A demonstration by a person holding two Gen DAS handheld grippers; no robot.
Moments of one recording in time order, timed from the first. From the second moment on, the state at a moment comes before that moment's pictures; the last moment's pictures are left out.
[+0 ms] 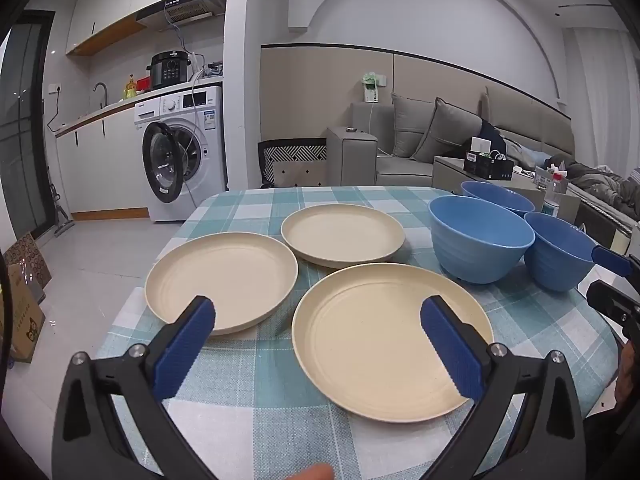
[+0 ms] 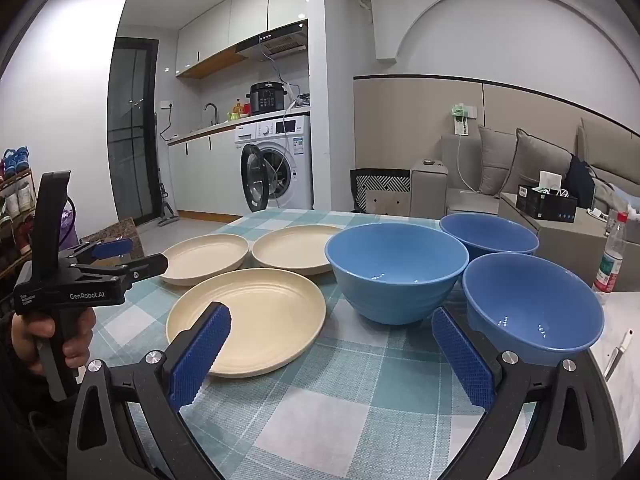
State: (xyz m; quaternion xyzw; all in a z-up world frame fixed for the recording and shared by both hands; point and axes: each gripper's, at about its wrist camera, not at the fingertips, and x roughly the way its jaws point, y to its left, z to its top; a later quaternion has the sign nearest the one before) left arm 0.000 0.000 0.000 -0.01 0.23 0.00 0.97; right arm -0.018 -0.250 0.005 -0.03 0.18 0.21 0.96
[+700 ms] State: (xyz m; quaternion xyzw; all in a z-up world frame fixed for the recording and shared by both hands) left arm -0.001 0.000 0.001 -0.01 0.23 0.00 0.97; right arm -0.018 -0.249 0.005 -0.03 0.19 0.21 0.96
